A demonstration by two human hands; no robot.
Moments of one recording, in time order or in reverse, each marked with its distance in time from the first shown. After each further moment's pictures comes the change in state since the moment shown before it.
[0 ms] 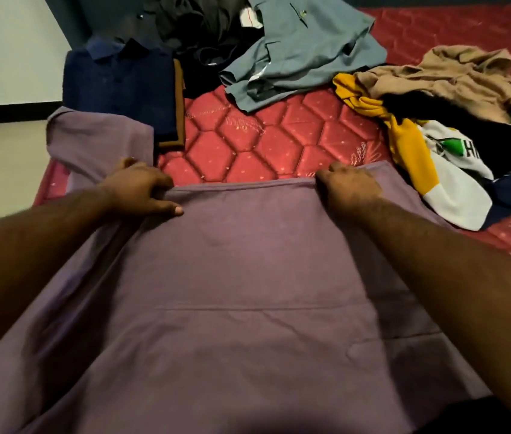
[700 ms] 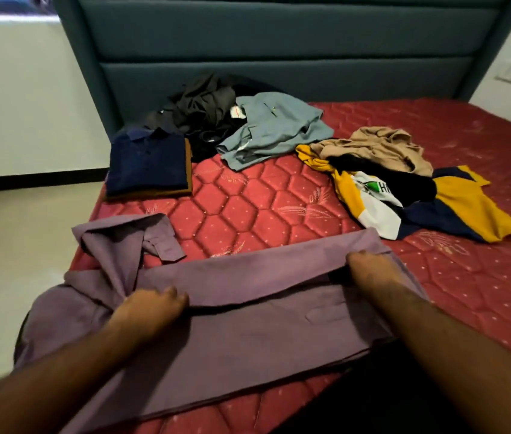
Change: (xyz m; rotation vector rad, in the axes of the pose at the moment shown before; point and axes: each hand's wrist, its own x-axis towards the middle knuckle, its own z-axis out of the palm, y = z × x) left_hand -0.205 0.132 0.009 0.401 -0.051 0.097; right_hand -0.206 0.013 -0.060 -0.003 -0.213 0.276
